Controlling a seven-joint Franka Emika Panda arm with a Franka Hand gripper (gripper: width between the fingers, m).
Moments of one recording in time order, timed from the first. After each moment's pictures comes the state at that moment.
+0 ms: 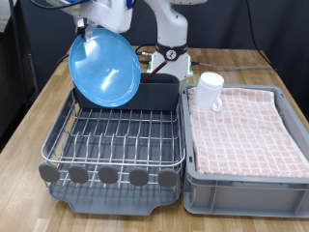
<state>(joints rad) -0.04 -0.13 -0.28 -2.19 -0.33 2.20 1.16</state>
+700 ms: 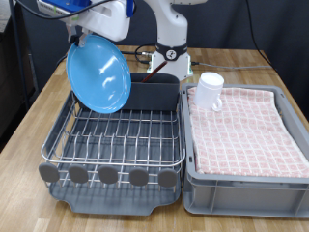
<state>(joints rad) -0.04 -0.08 -0.31 -2.21 -0.36 2.32 0.96</state>
